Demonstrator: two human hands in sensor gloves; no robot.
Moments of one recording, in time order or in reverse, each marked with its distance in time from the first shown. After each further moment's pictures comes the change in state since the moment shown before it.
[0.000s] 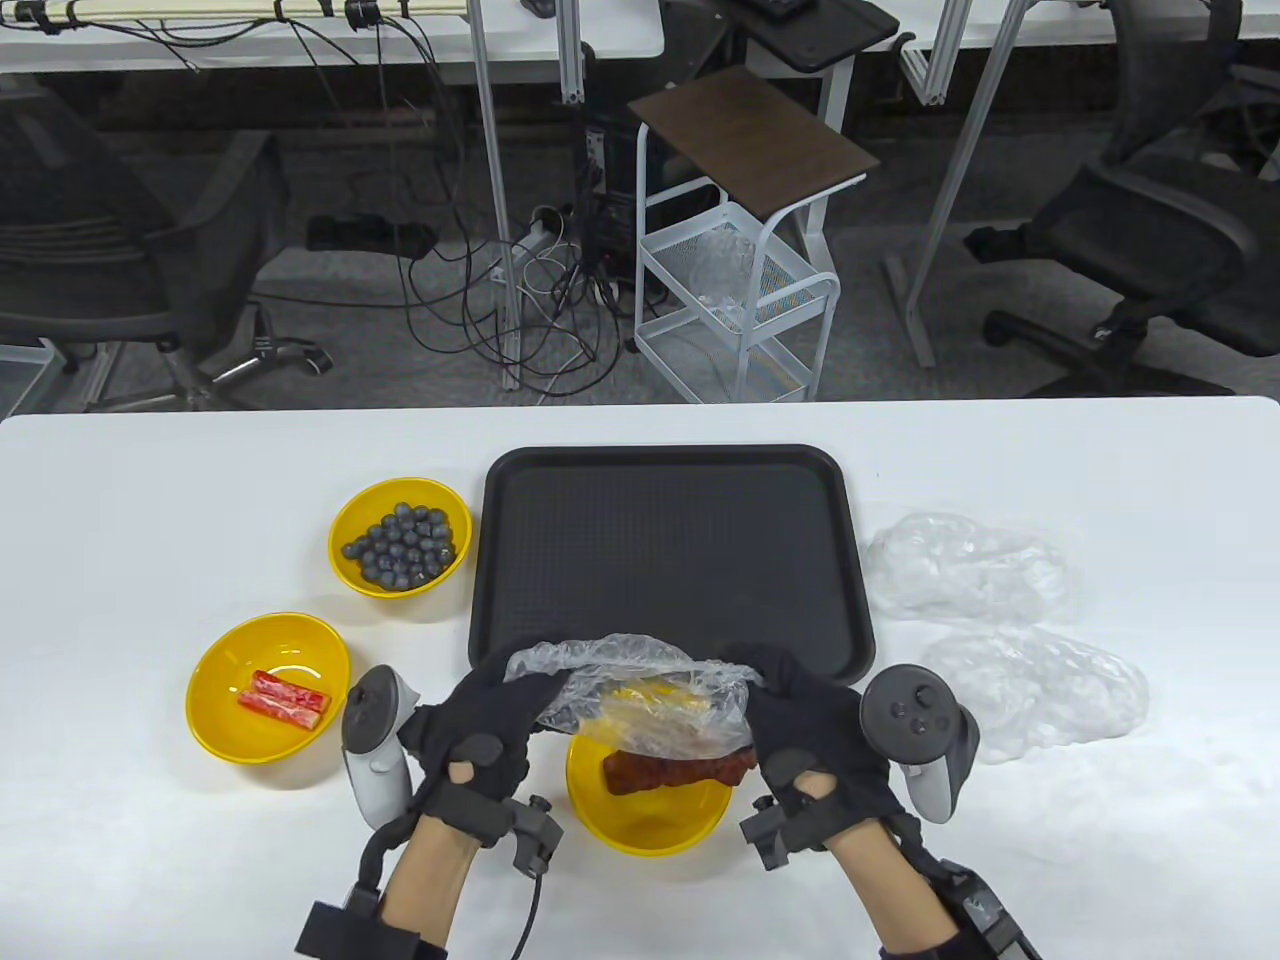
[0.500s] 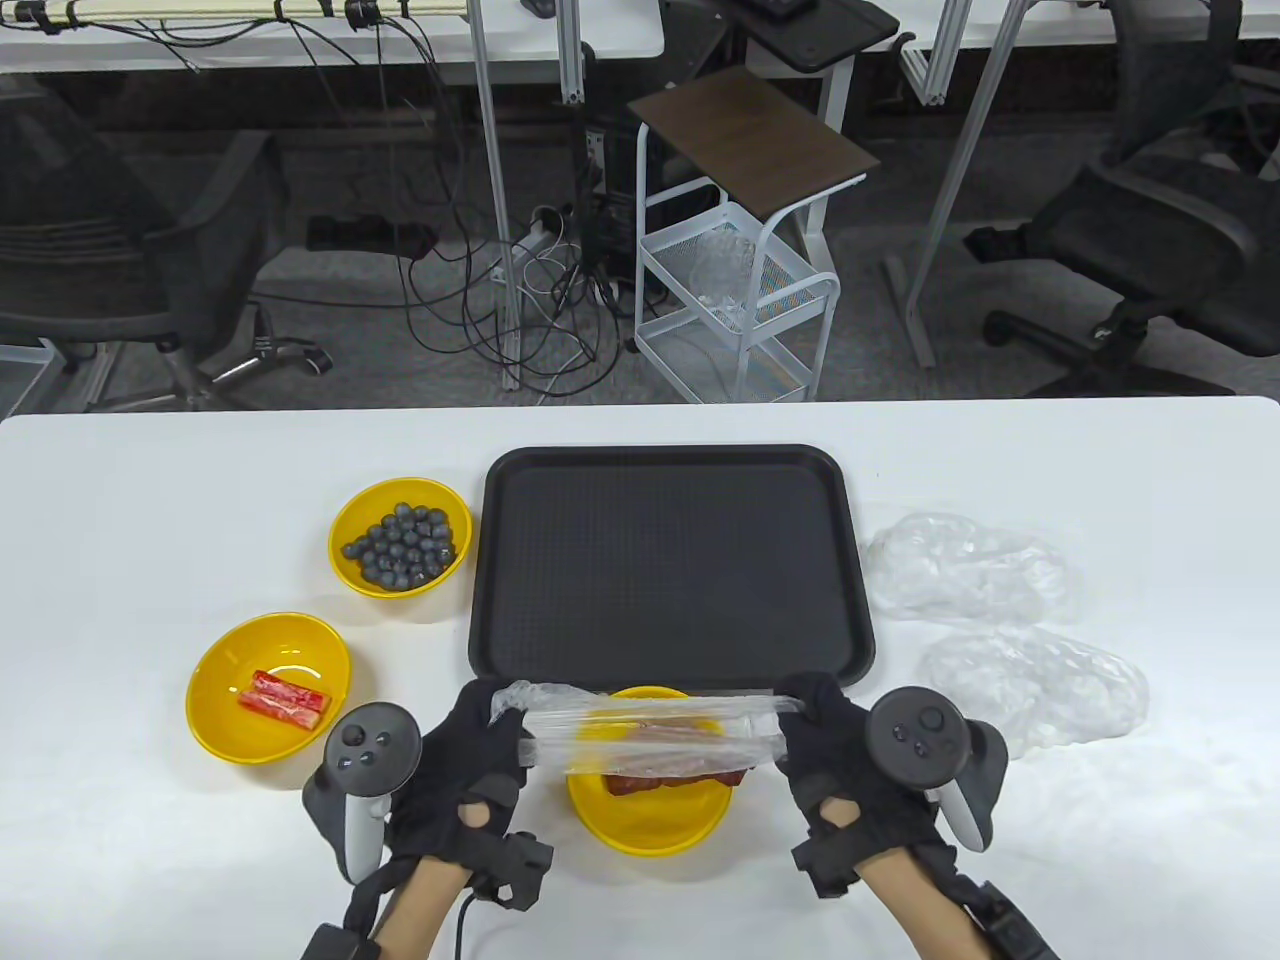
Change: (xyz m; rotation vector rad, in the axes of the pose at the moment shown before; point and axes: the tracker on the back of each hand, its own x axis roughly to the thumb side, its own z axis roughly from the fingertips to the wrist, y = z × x) left_hand -0.002 0.009 0.040 0.316 0.195 -0.769; right_hand -0.017 -0.015 0.025 0.054 0.090 0.359
